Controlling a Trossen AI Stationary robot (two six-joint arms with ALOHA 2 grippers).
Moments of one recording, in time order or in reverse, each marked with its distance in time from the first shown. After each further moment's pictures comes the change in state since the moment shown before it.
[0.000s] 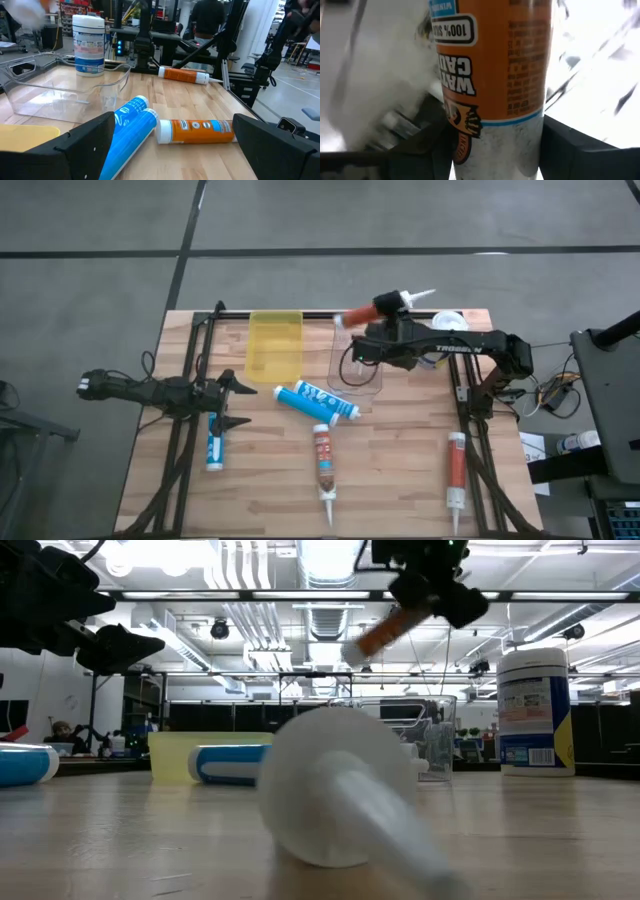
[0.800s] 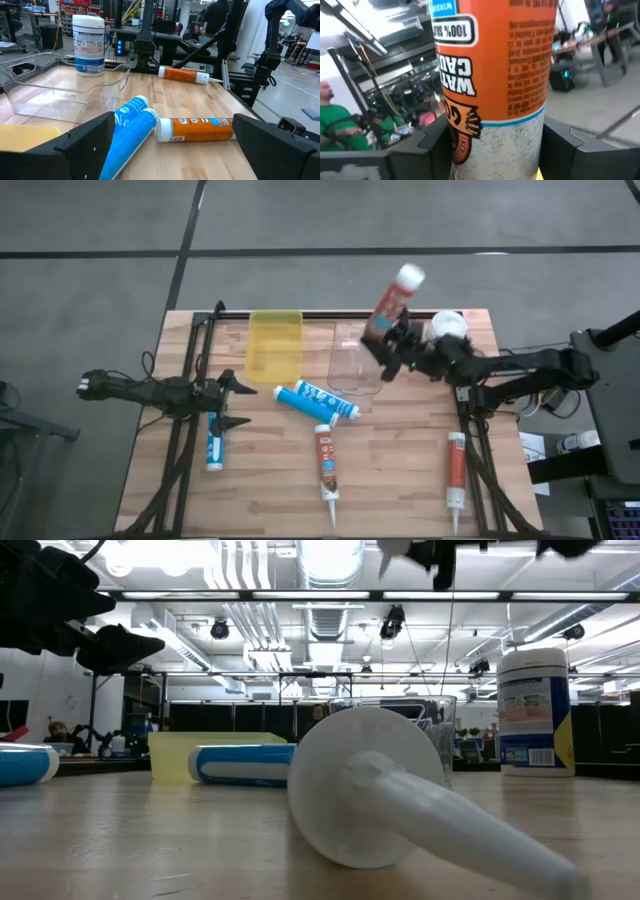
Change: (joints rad) left arm 0.000 0.000 0.000 0.000 0.000 0.000; right arm 0.082 -0.558 -0.865 1.988 -1.135 0.896
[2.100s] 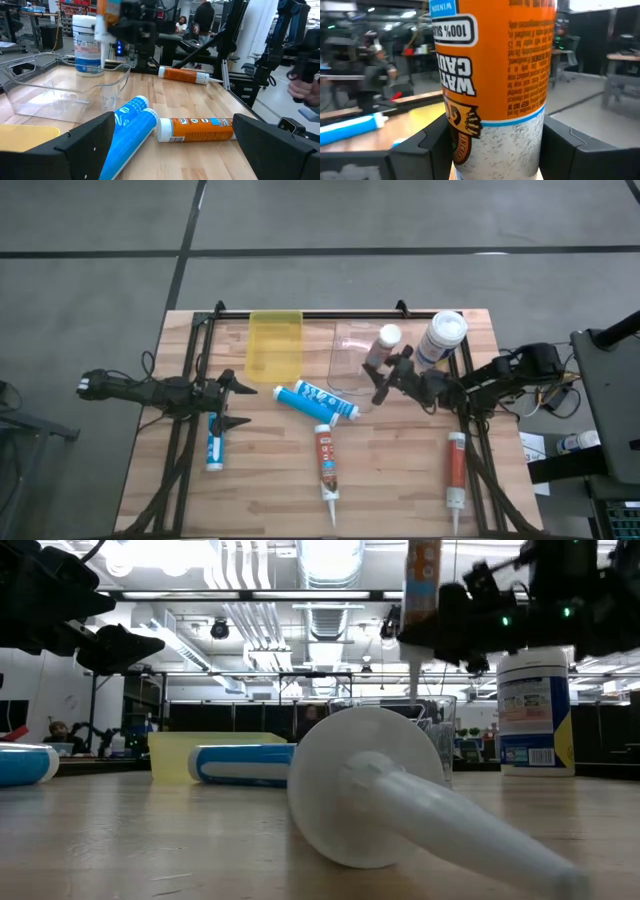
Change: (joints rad) left arm 0.000 0.000 0.000 0.000 0.000 0.000; right arm 0.054 0.352 -0.428 0.690 0.273 -0.354
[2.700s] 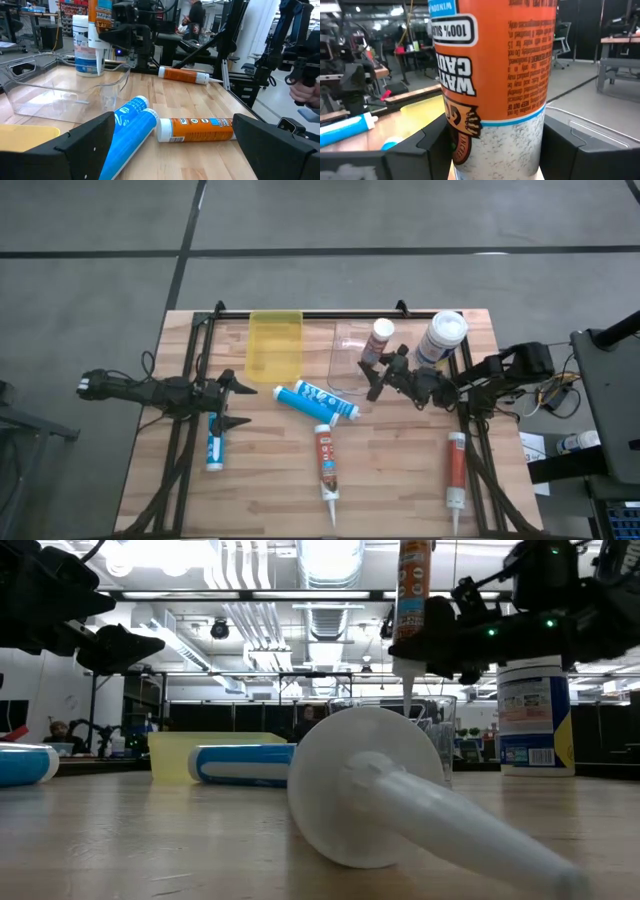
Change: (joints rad) left arm 0.000 0.000 0.000 0.000 0.000 0.000; right arm -0.024 0.049 0.067 -0.085 -0.008 0.071
